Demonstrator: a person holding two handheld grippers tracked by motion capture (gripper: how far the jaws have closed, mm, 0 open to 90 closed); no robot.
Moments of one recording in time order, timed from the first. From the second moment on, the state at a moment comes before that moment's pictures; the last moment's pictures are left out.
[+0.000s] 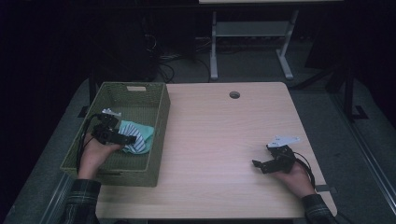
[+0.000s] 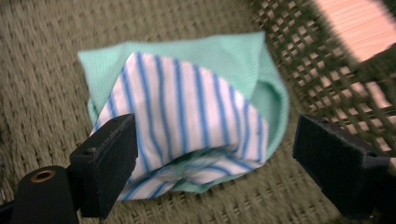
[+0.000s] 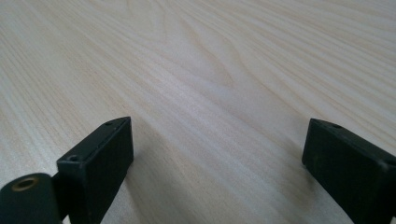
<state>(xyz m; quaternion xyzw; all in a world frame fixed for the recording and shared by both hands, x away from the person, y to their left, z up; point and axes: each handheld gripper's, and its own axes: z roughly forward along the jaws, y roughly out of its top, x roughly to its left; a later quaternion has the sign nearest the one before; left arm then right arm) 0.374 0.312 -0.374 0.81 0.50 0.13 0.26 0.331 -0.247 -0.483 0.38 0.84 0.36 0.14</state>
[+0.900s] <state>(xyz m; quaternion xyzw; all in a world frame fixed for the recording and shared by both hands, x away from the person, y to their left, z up) 0.361 0.227 -0.325 0.84 0.40 0.13 0.33 0.331 -0.248 -0.483 0.38 0.84 0.36 0.14</state>
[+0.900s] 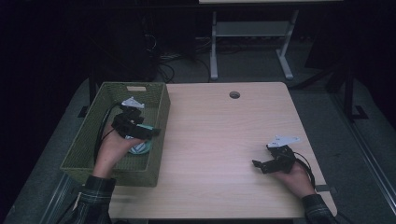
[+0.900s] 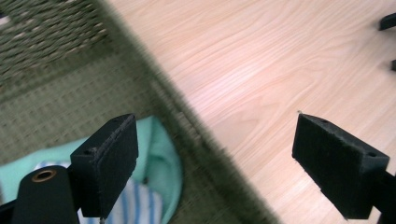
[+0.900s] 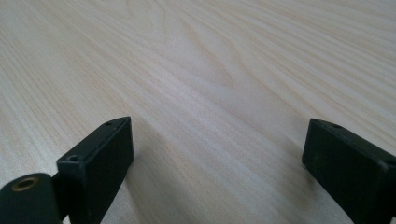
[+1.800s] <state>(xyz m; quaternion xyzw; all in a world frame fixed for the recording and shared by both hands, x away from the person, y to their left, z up) 0.353 0.121 -0.355 0.87 0.31 0.11 0.37 0.331 -0.248 -0.483 0.38 0.84 0.36 0.14</state>
